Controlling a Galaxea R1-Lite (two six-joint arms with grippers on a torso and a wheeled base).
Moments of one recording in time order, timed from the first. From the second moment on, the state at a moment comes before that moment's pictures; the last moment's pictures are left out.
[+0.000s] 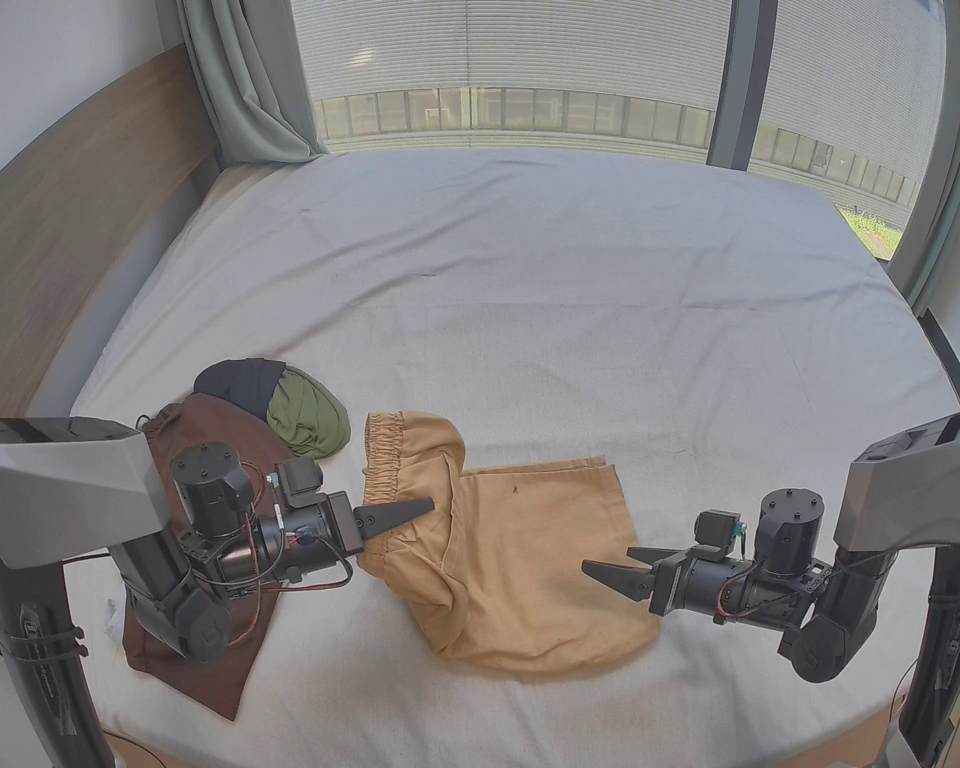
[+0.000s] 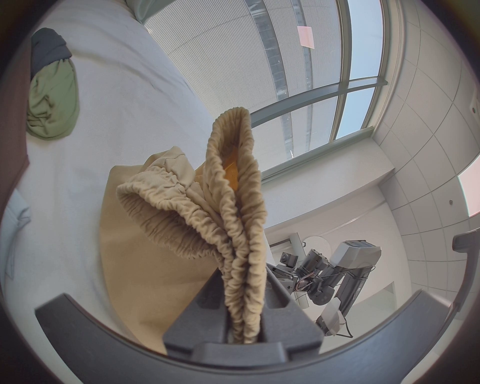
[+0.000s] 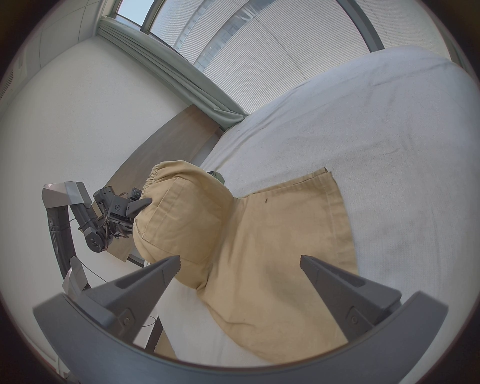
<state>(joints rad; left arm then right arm) -0.32 2.18 -0.52 -1.55 -0.76 -0.80 0.43 2.20 -0.34 -1.54 0.40 0.41</state>
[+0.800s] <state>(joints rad) -0.45 2.26 -0.65 -1.55 -0.74 -0.88 0.41 2.19 -0.39 -1.54 0.40 0.43</state>
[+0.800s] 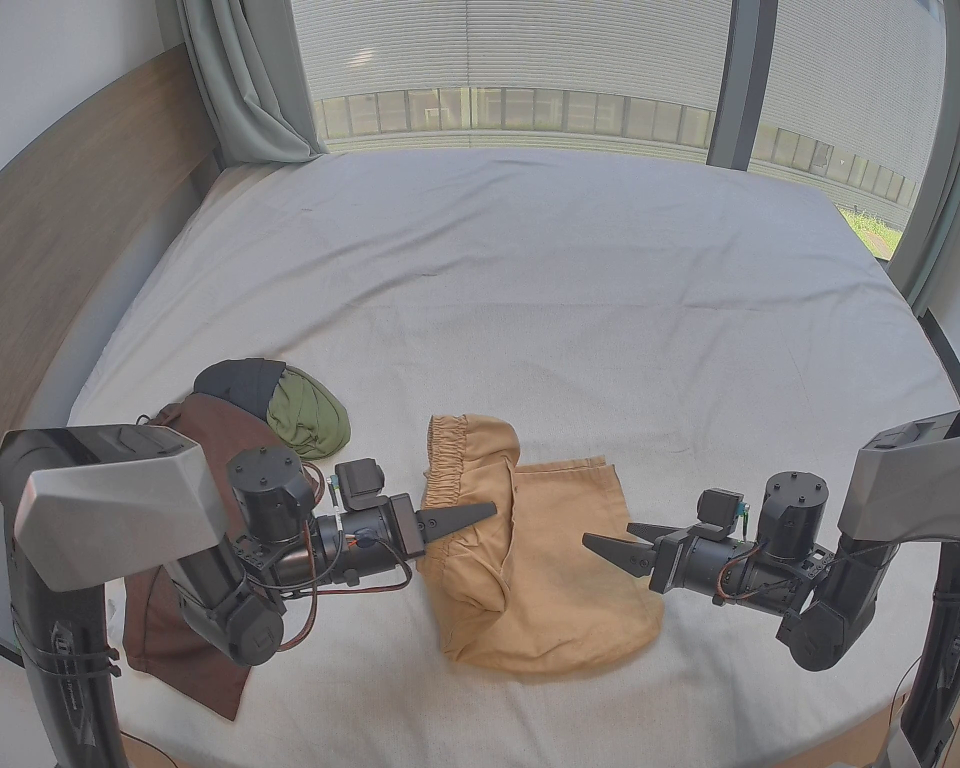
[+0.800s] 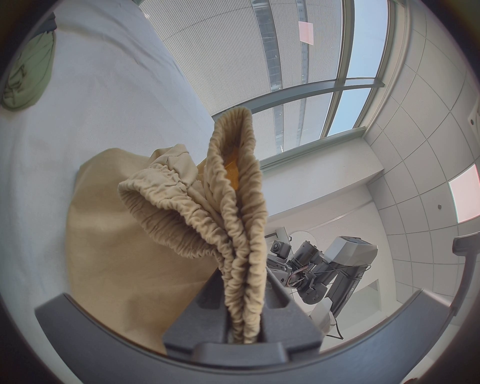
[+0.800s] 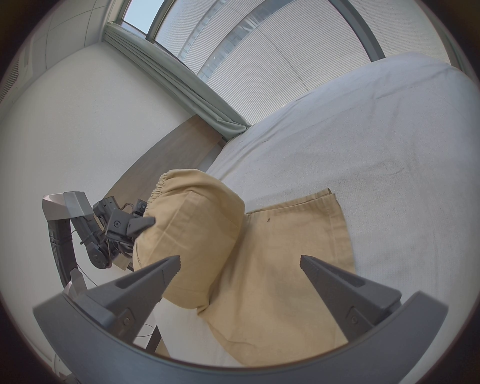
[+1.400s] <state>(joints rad) -0.51 2.39 -0.75 -1.55 -0.71 -0.88 0.40 2.15 -0.41 -1.54 0.40 0.45</state>
